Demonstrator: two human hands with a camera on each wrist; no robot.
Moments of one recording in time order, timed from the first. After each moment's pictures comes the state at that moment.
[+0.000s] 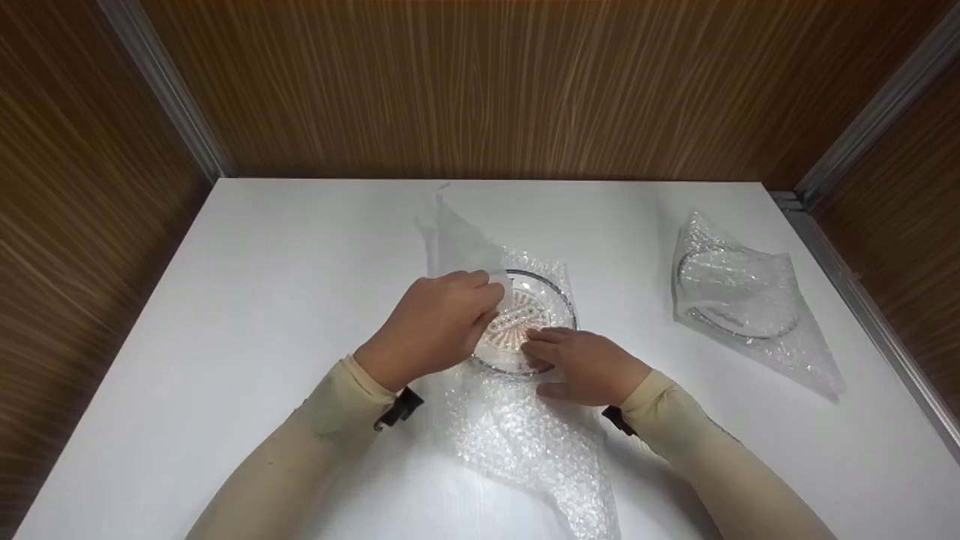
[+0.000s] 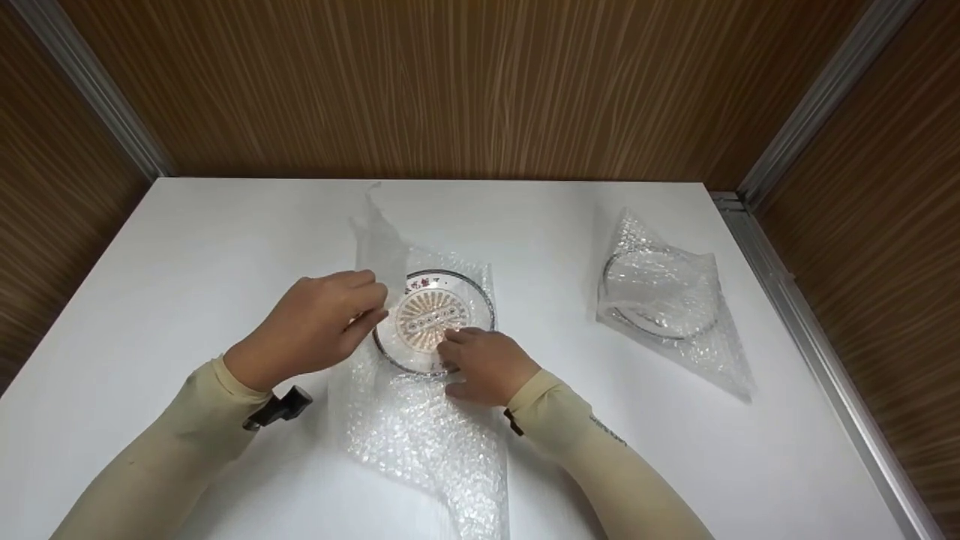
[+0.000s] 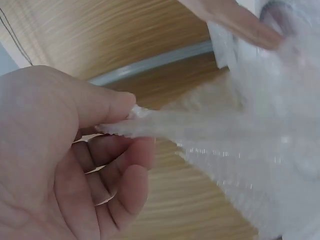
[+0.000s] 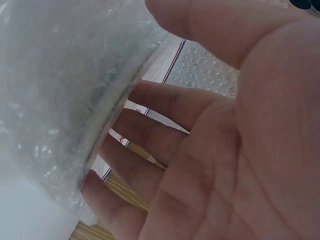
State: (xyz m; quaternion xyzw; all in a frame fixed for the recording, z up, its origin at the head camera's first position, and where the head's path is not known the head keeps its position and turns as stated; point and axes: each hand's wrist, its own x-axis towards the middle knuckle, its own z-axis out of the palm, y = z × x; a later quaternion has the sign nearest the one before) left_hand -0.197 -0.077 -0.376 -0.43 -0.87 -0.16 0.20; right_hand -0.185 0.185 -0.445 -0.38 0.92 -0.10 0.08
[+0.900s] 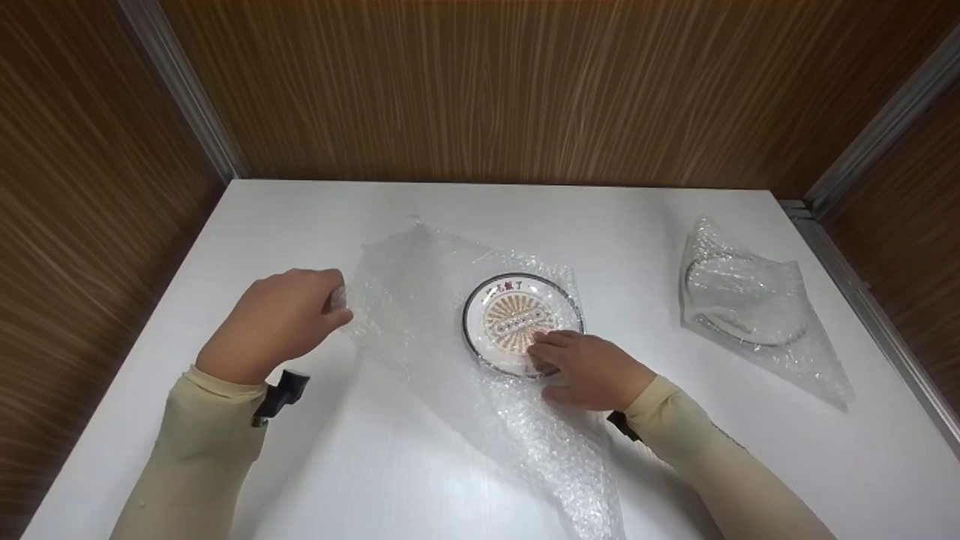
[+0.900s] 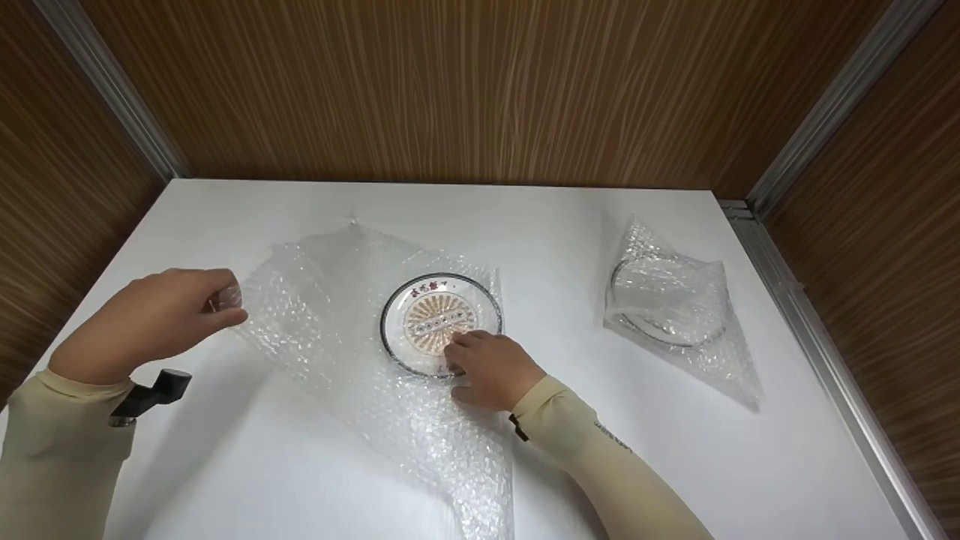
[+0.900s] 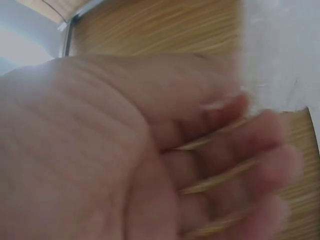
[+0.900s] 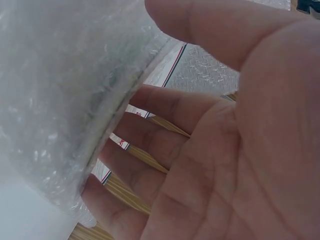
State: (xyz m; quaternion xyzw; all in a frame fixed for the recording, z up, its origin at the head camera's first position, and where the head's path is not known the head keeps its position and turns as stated) left_hand -0.182 -0.214 -0.337 -0.17 -0.97 -0.14 -0.03; right_hand -0.186 0.181 -0.448 -0.39 0.92 -0.09 0.06
